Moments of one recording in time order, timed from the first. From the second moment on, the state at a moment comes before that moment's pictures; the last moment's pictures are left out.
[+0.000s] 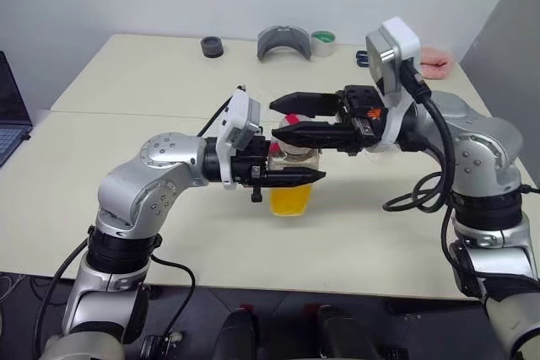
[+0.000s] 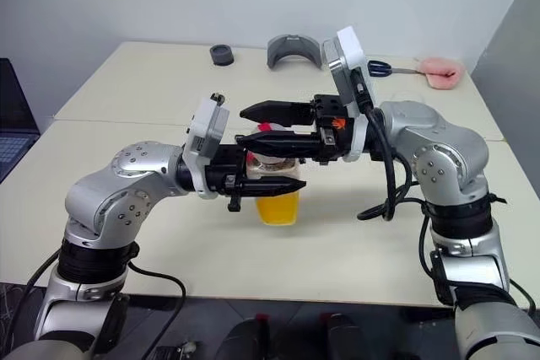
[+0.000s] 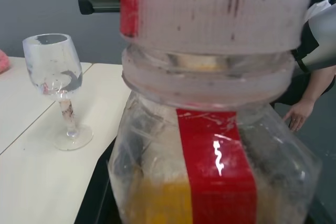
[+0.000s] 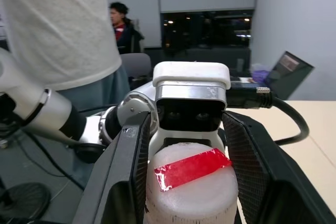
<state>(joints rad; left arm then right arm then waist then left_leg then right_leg) -0.65 0.56 -0.08 -0.33 -0.70 0.72 -1.06 -0.92 -0.50 0.08 -0.16 0.86 0.76 1.05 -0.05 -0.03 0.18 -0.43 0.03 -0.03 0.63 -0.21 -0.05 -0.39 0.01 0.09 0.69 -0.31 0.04</state>
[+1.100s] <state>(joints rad) -0.68 0.43 -0.10 -0.17 -0.57 0.56 -0.98 -0.72 -0.46 -0.04 -0.53 0.97 0.88 0.46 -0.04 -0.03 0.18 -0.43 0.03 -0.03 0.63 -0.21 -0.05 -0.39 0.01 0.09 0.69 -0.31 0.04</state>
